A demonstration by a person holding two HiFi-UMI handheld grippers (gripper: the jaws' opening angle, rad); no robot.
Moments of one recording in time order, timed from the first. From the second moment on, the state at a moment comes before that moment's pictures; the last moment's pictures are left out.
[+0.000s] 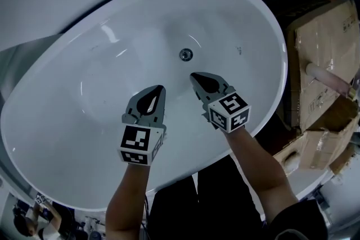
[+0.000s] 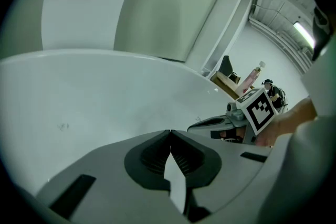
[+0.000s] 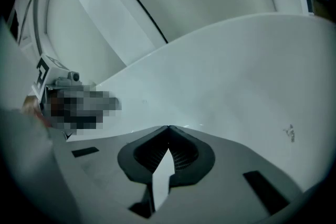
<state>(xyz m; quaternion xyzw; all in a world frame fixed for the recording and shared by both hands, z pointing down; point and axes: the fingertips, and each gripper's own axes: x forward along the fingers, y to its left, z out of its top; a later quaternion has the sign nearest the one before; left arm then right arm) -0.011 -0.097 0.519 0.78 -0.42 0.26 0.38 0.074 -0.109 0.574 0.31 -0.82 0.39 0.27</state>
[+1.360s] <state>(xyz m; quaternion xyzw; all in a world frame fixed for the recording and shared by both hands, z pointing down) -0.043 -0.058 0.772 0.73 -0.42 0.28 0.46 0.105 -0.106 0.907 0.21 -0.75 0.27 0.57</state>
